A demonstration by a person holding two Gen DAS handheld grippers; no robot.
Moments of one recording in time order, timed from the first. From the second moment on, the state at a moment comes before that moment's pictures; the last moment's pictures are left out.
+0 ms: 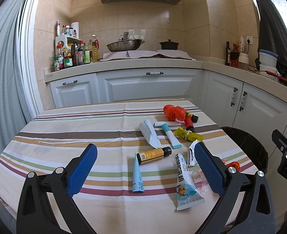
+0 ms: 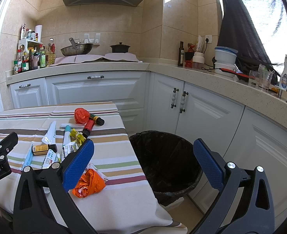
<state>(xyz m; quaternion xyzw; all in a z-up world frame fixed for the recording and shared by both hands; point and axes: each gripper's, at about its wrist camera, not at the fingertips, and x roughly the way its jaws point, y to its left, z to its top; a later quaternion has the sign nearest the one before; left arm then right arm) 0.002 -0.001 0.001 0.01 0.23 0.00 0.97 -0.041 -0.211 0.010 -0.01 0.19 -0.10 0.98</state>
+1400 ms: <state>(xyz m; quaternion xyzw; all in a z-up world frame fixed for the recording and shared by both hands) -0.001 0.001 0.004 0.01 0.22 0.00 0.97 -0.042 -0.209 0.011 -0.01 0.18 -0.10 0.98</state>
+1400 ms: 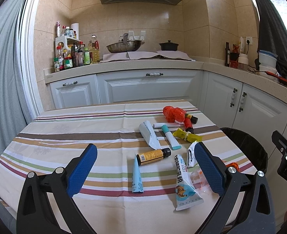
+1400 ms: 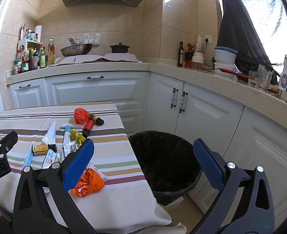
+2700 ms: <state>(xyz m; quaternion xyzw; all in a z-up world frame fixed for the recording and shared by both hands) 0.008 0.066 -0.045 0.00 0.29 0.05 0.95 -0.008 -0.158 -0.057 -0.02 0.31 0.00 0.95</state>
